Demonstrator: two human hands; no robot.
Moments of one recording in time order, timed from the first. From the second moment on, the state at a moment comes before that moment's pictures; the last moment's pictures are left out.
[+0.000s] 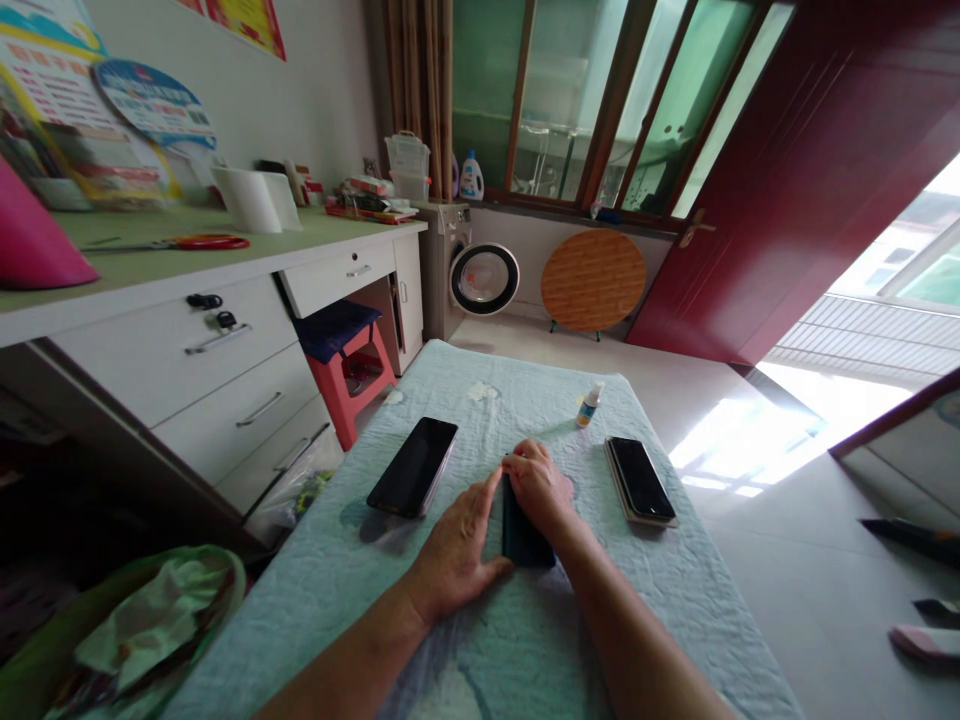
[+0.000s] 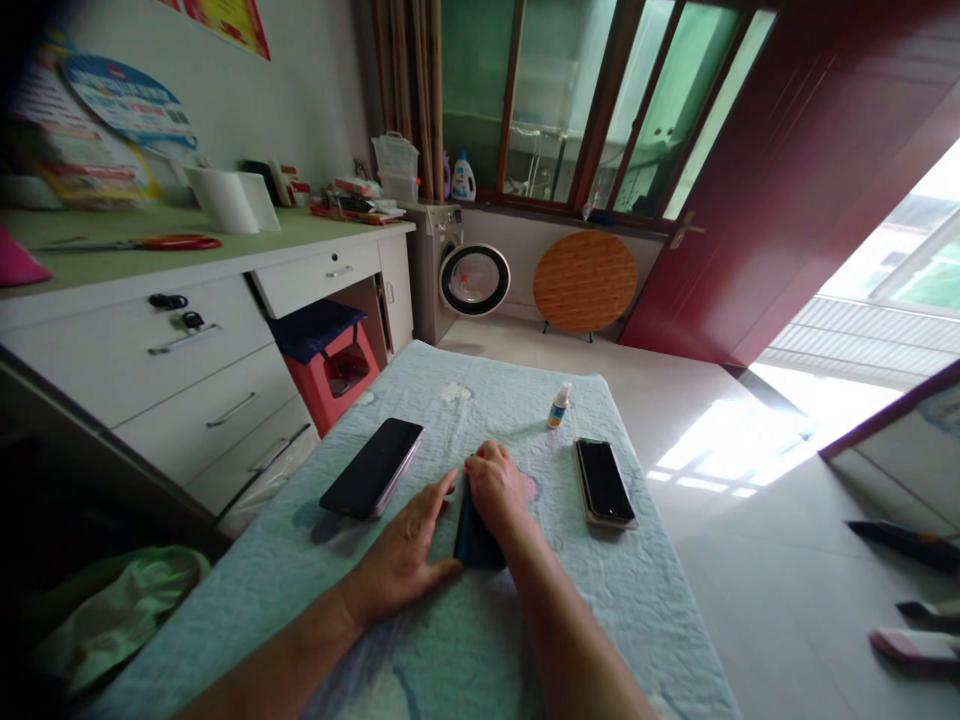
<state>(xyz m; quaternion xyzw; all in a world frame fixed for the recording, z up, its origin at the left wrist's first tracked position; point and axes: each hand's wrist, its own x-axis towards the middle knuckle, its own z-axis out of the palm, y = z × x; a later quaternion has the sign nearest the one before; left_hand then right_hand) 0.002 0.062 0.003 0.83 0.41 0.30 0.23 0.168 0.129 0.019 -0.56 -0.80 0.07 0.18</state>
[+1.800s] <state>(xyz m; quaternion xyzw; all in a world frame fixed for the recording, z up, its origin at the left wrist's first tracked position) -0.003 0.065 -0.006 0.85 0.40 0.28 0.20 0.170 0.097 0.030 -0.49 -0.85 0.15 0.15</state>
